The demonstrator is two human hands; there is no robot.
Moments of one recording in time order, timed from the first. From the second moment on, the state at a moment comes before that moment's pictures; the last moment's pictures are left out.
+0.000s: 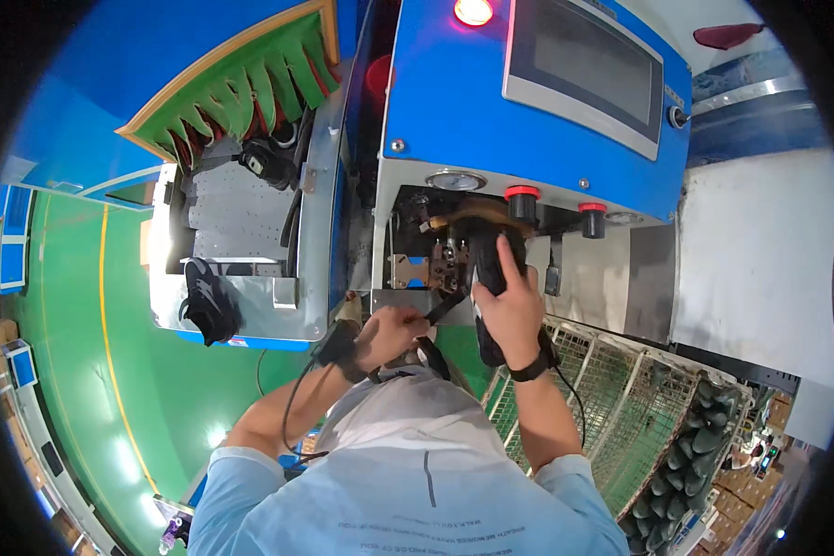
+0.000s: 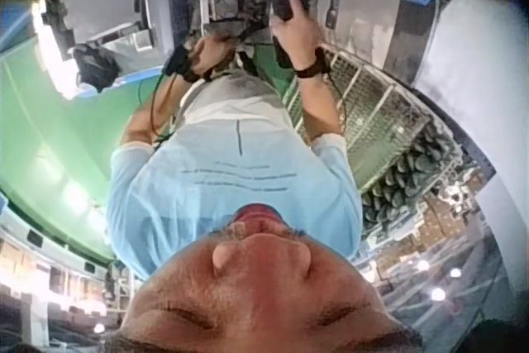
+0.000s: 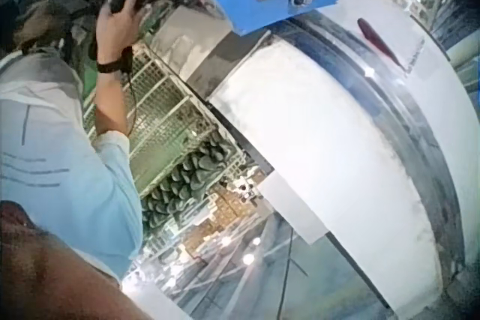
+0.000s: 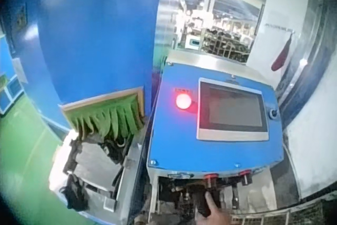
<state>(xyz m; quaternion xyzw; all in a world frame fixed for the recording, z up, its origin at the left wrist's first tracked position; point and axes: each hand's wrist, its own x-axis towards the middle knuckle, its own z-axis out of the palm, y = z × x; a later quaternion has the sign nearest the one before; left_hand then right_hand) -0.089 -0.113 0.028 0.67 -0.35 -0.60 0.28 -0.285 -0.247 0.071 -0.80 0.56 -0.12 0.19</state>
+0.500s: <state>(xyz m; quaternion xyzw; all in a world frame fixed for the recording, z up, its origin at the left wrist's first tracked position) -0.081 -0.100 -0.054 0.63 -0.29 -0.59 0.42 -0.247 -0.246 0.028 -0.79 0.59 -0.13 0.07</state>
